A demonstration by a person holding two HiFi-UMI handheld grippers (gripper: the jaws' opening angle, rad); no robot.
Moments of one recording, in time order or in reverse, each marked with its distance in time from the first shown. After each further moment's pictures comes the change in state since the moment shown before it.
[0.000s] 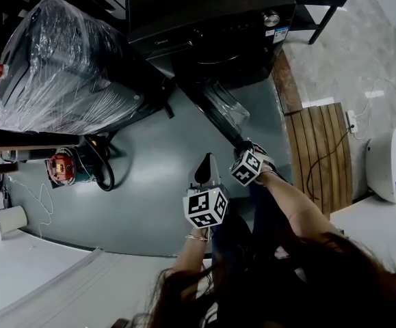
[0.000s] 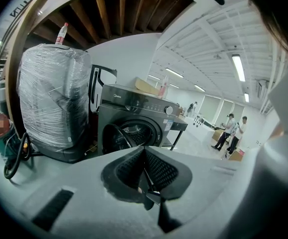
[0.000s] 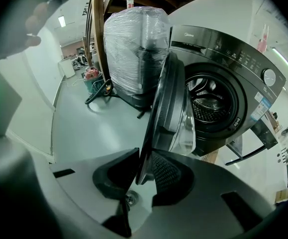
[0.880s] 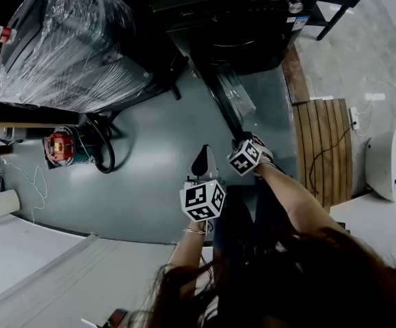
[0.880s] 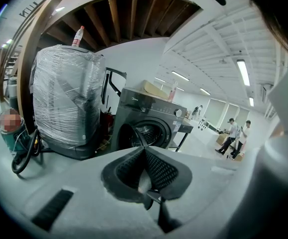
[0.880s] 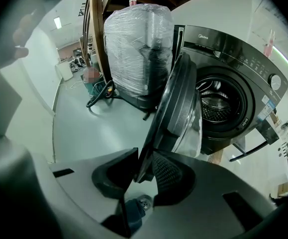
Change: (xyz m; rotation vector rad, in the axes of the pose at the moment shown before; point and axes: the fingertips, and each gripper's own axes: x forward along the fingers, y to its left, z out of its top) left arm -0.066 0.075 -0.015 -0.049 -0.023 0.048; right arm 0.015 0.079 0.032 0.039 0.011 -0.003
